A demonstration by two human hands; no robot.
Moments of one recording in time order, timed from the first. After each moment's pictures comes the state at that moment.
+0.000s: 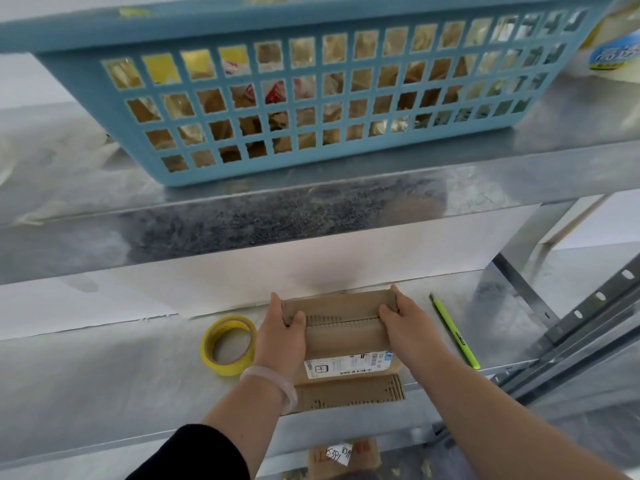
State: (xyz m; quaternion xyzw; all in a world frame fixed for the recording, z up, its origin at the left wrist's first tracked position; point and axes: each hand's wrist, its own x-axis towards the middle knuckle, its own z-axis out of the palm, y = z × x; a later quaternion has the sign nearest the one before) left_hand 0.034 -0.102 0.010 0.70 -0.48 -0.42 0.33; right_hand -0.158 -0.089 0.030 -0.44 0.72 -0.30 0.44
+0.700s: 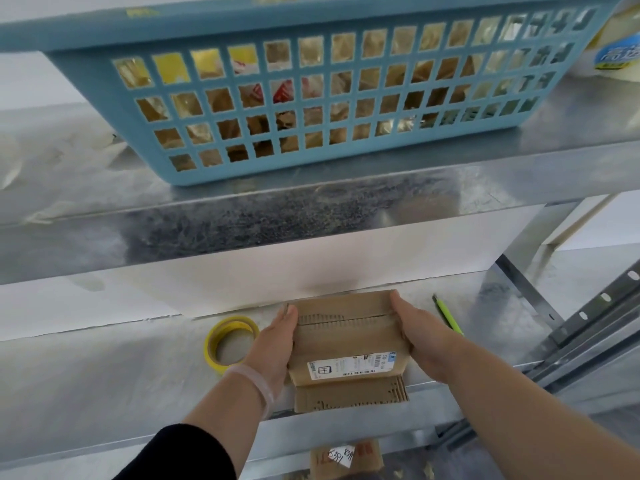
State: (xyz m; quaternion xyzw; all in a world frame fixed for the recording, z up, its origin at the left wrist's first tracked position) left_hand 0.050 -0.103 0.000 0.62 -0.28 -0.62 0.38; right_hand -0.173 -0.097 0.021 -0.32 0.65 -0.30 0.62
